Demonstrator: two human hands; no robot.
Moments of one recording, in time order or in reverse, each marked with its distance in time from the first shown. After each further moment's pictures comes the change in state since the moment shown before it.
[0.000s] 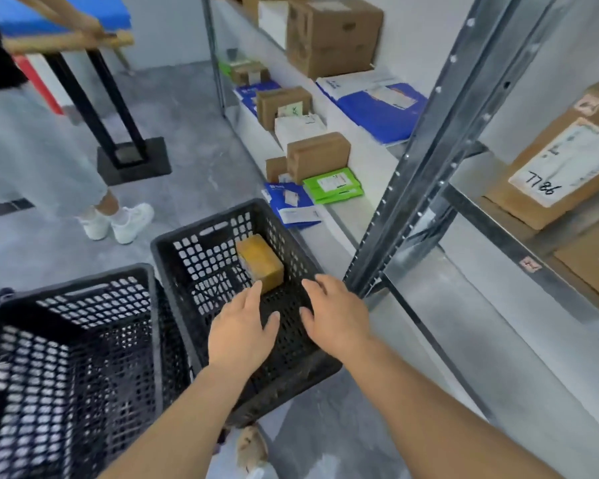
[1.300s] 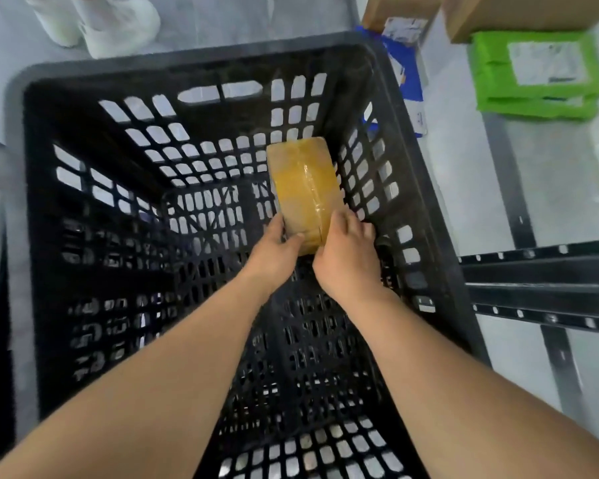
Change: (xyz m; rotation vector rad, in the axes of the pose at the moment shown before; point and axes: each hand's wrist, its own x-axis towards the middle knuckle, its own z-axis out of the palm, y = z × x) left_hand 0.304 -0.147 0.268 -0.976 -0.285 -0.619; right_hand 0.325 0.040 0.296 0.085 -0.337 0.111
